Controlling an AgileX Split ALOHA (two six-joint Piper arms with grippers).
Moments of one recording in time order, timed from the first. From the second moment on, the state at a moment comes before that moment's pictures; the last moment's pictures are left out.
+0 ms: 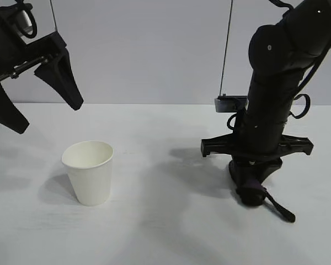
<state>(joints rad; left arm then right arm) -0.20 1.73 -1.21 -0.56 0.95 0.23 0.35 2.02 -1.21 -0.07 0.73 0.32</state>
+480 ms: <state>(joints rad) -0.20 1.73 -1.21 -0.56 0.95 0.23 0.35 1.71 -1.21 0.05 0.77 0.31</state>
